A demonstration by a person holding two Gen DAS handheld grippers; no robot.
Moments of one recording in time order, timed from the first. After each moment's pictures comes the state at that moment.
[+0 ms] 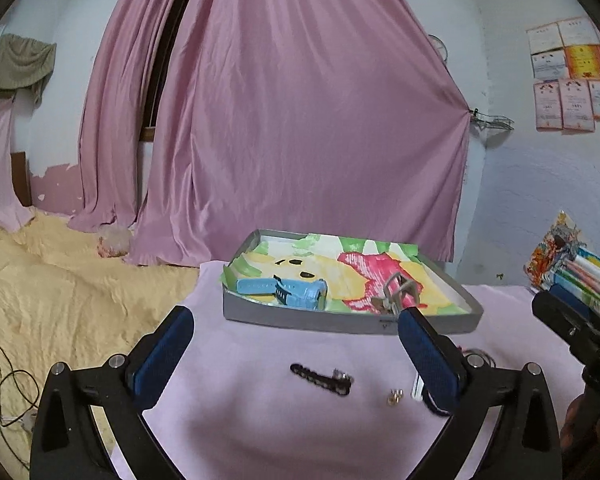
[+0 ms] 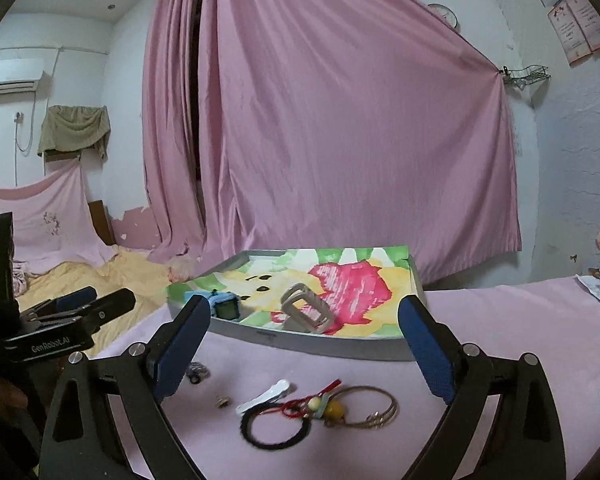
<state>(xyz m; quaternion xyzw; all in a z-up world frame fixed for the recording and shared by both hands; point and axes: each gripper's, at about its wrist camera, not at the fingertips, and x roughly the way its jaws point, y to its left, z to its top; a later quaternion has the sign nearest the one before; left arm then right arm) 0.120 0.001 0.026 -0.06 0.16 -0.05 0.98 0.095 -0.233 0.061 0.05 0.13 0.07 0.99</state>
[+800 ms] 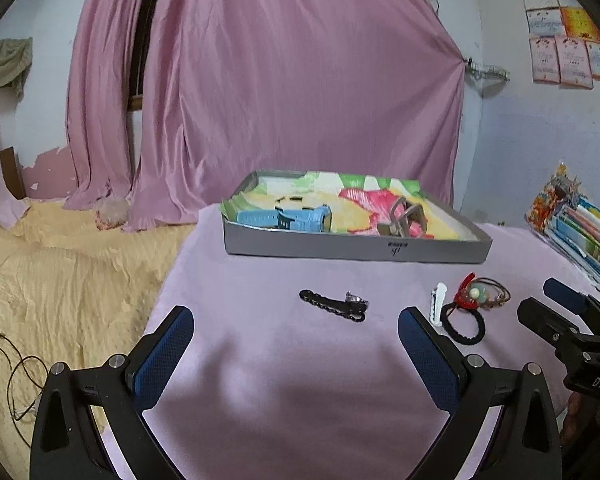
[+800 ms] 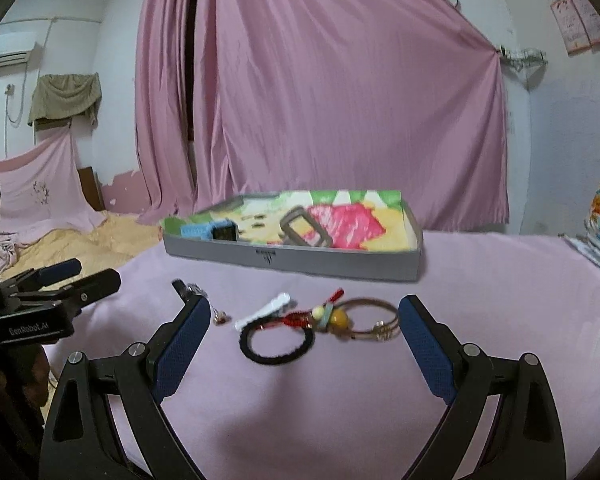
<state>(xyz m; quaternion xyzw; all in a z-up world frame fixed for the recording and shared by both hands) 0.121 0.003 -0.006 -0.02 0.26 -0.06 0.96 0.074 -0.225 0.012 0.04 0.22 0.05 0.97</state>
